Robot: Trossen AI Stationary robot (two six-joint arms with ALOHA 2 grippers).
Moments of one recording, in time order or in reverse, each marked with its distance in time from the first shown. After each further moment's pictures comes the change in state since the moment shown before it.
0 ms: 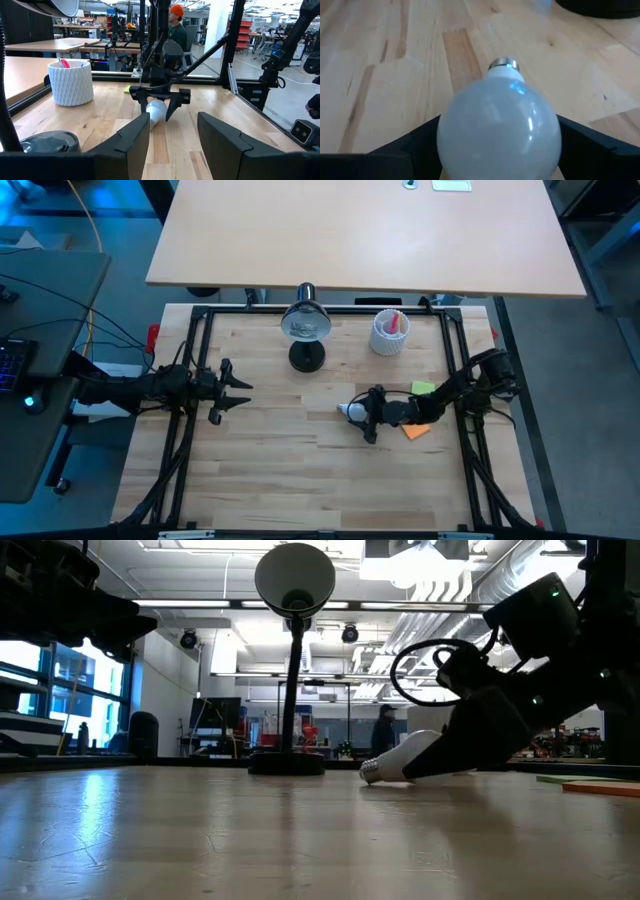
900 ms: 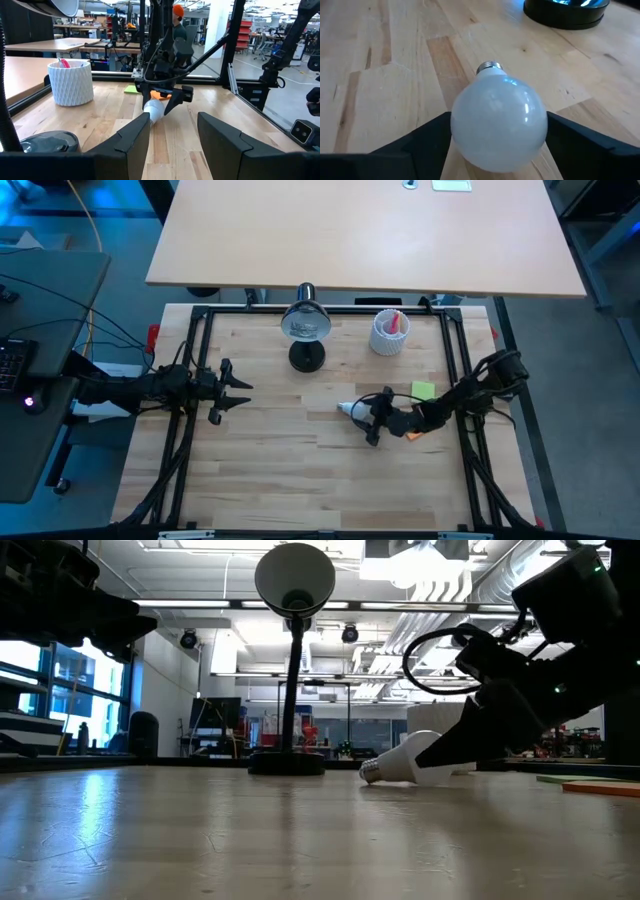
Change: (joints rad) left arm 0.000 0.000 0.000 0.000 0.000 0.000; right arm 0.113 -0.070 0.000 -0.130 0.246 0.074
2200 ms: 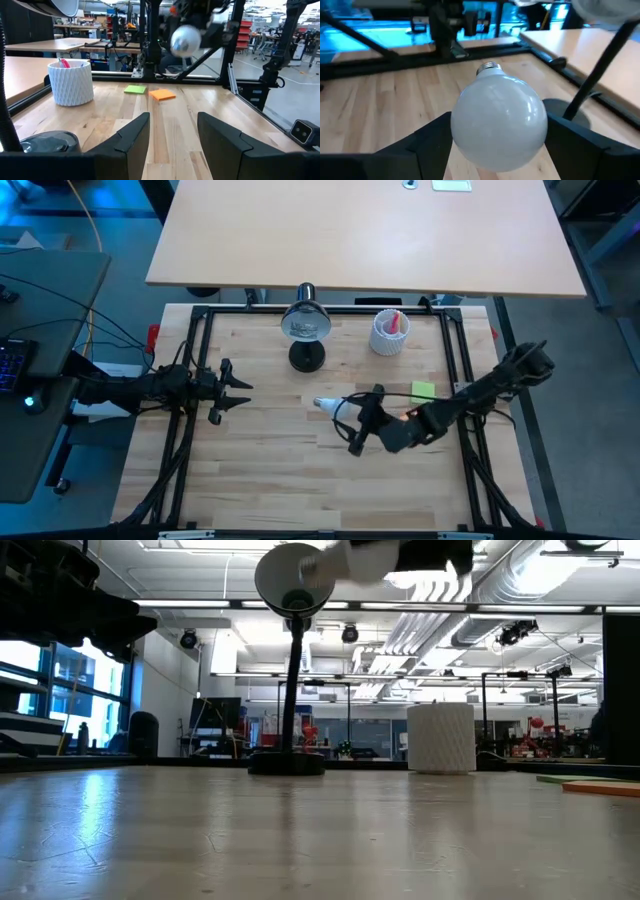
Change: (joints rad) left arm 0.000 0.000 0.000 0.000 0.000 0.000; right arm 0.155 -0.221 0.610 -0.684 0.255 -0.097
